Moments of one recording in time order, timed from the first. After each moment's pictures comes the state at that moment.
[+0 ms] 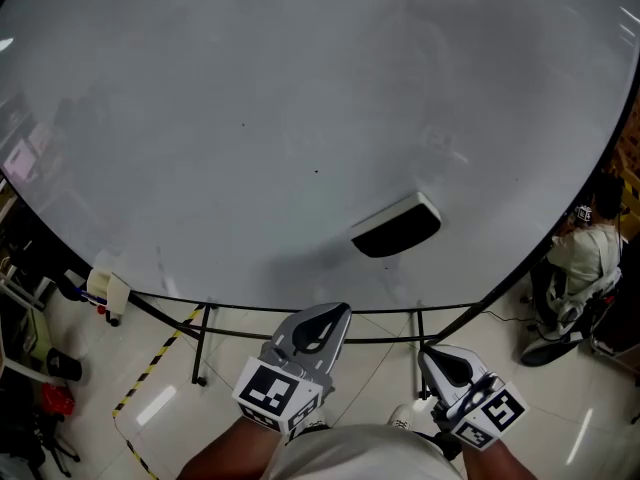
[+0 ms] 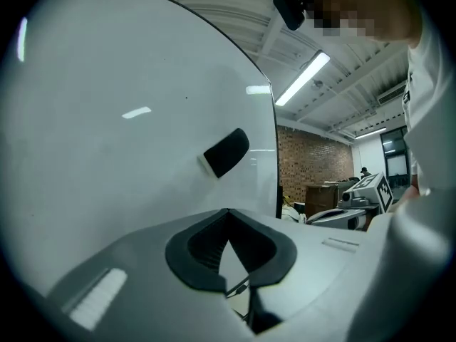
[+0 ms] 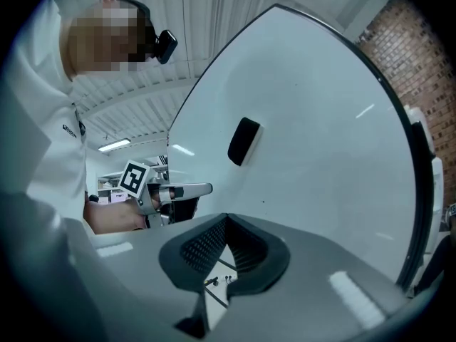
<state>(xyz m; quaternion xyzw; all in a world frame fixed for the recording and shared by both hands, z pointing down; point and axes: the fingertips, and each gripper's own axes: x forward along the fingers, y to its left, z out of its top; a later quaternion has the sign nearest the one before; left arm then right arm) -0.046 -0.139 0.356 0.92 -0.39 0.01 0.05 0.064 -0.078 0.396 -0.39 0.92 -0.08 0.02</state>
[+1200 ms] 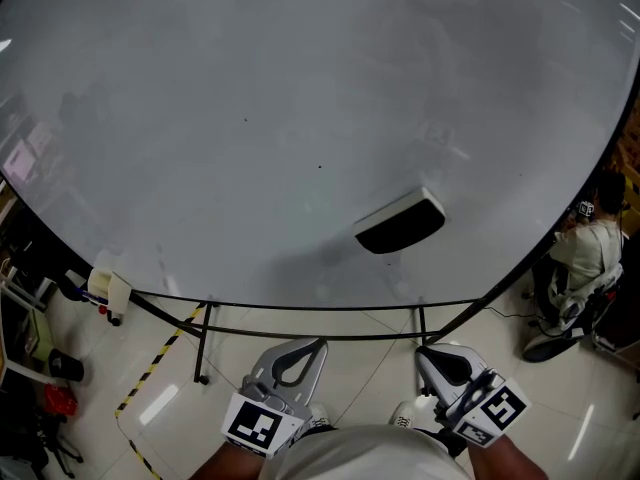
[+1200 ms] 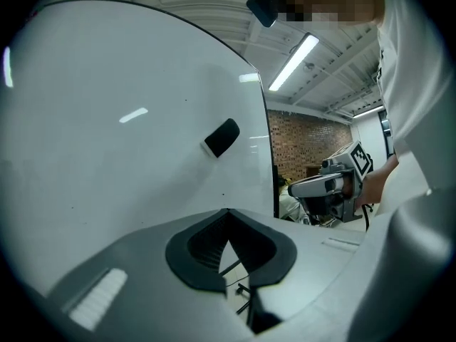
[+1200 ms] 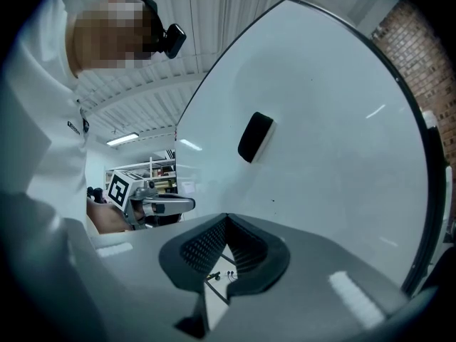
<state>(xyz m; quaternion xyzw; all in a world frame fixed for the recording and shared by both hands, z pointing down) -0.086 -0.092 0.396 0.91 -0.41 0.07 0.00 0.049 -0.074 0.395 -0.36 0.93 -0.07 -0.01</state>
